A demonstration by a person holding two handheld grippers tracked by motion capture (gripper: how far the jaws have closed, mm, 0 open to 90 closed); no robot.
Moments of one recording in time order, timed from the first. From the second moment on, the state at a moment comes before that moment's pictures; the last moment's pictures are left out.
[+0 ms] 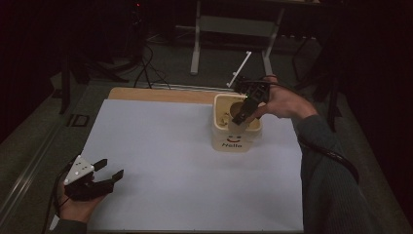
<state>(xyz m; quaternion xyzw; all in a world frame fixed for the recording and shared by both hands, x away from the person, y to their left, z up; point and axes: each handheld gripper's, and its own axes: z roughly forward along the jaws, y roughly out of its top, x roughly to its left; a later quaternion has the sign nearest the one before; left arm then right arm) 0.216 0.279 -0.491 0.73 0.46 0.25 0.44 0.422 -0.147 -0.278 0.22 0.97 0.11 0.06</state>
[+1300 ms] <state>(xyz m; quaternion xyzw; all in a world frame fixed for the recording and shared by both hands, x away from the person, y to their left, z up) 0.215 0.281 -0.490 0.73 0.46 0.24 0.45 0.454 -0.176 -0.273 0.37 0.92 0.11 0.10</state>
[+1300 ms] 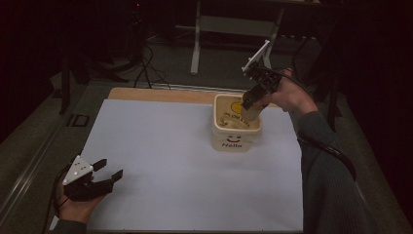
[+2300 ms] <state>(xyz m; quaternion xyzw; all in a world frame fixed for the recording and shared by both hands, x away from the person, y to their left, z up) 0.215 0.281 -0.490 0.73 0.46 0.25 0.44 0.461 -0.169 -0.322 0.37 0.92 0.11 0.08</state>
